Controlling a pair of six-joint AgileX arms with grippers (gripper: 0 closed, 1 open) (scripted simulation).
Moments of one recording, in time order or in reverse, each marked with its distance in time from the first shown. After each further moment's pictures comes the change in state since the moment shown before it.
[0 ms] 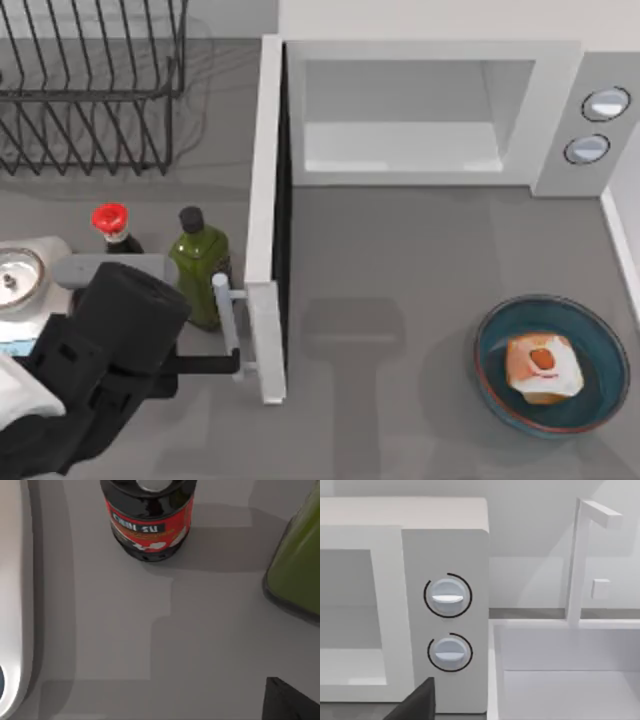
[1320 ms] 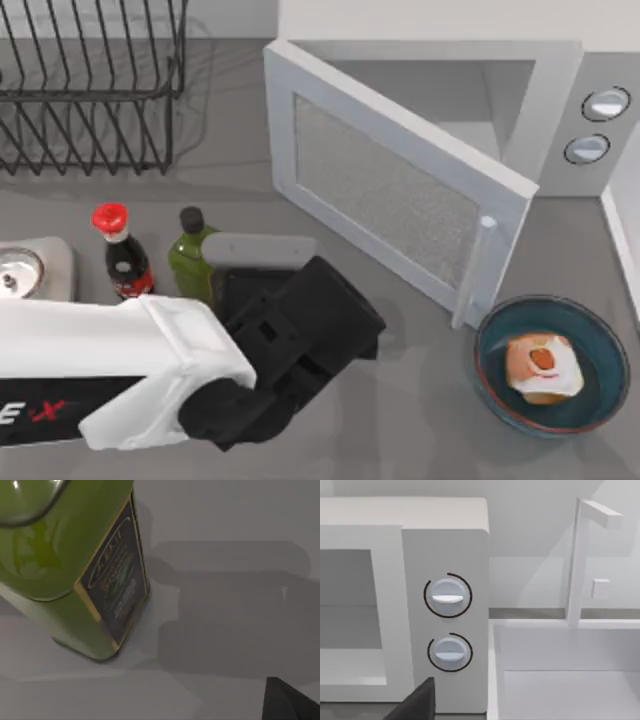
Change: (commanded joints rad) left arm -0.288 0.351 0.345 -0.102 -0.176 -0.214; right arm 0.000 0.000 0.000 0.000 0.000 0.000
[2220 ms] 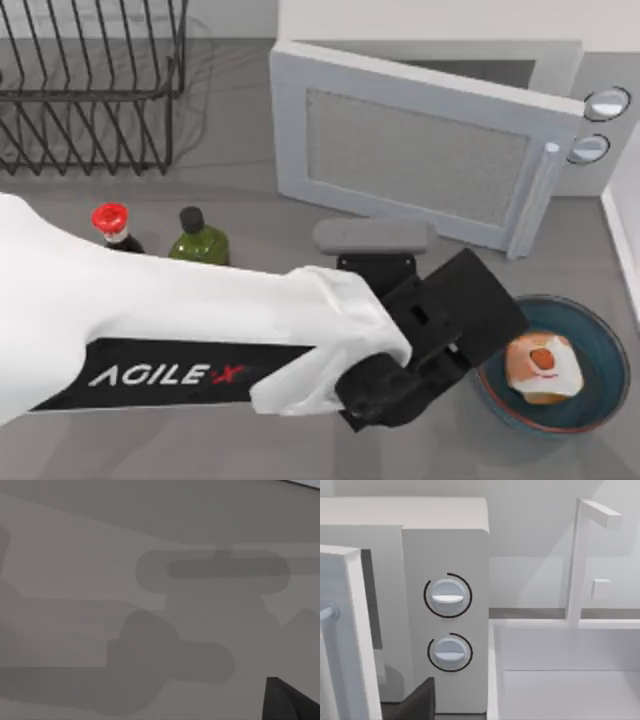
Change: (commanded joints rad) left arm -0.117 0.253 0.330 -0.122 -0.056 -0.169; right arm 0.000 0.000 0.000 0.000 0.000 0.000
